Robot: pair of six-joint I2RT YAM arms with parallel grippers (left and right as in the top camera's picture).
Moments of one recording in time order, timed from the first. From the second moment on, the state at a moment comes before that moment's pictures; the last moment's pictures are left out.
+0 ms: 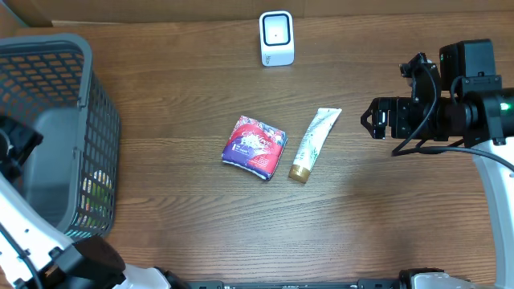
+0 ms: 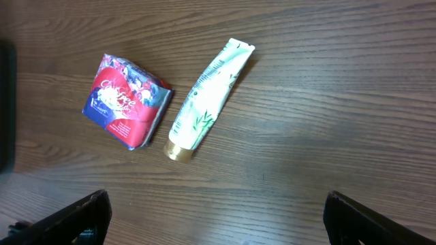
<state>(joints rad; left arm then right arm) 0.77 1.69 1.99 -1.57 0.05 -0.33 0.07 1.42 1.60 -1.33 -0.32 0.07</state>
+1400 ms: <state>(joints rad) 0.82 1.68 1.14 -0.92 0.18 -0.18 0.07 1.42 1.60 -1.32 -0.32 0.07</state>
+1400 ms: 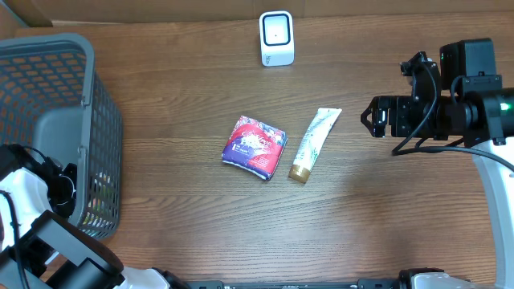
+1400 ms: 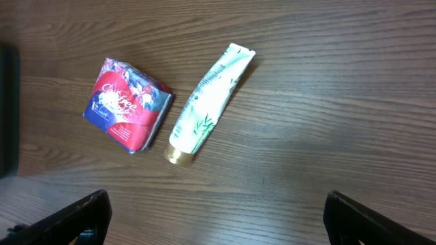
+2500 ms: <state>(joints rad) 0.47 1.64 2.21 -1.61 0.37 -0.03 0.07 1.42 1.60 -1.32 -0.32 0.07</state>
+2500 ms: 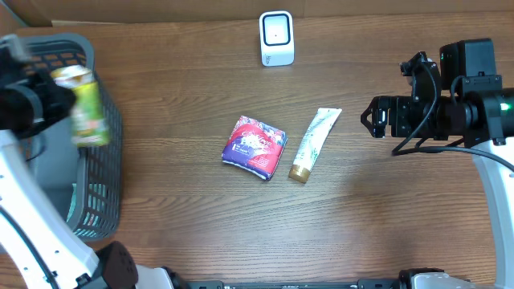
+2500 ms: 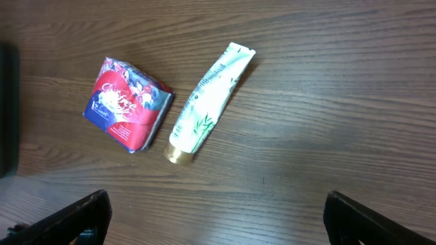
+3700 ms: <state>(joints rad) -0.24 2.08 1.73 -1.17 0.01 -0.13 0.07 1.42 1.60 -1.32 -0.32 0.07</state>
